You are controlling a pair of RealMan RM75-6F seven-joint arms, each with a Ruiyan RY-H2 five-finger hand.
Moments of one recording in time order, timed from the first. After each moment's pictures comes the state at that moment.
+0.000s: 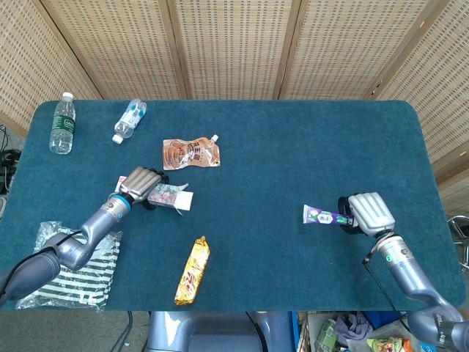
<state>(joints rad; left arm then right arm) -0.89 -1.58 -0.11 -0.93 1.40 0.59 -0.06 0.53 -1.18 0.11 -1.52 -1.29 0.96 -0.06</state>
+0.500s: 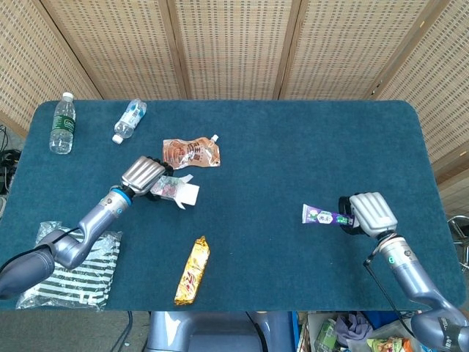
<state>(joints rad) -0.91 -1.51 -0.12 -1.02 1.46 0.72 -0.09 0.53 -1.13 0.12 -1.60 -1.27 0.97 -0.07</state>
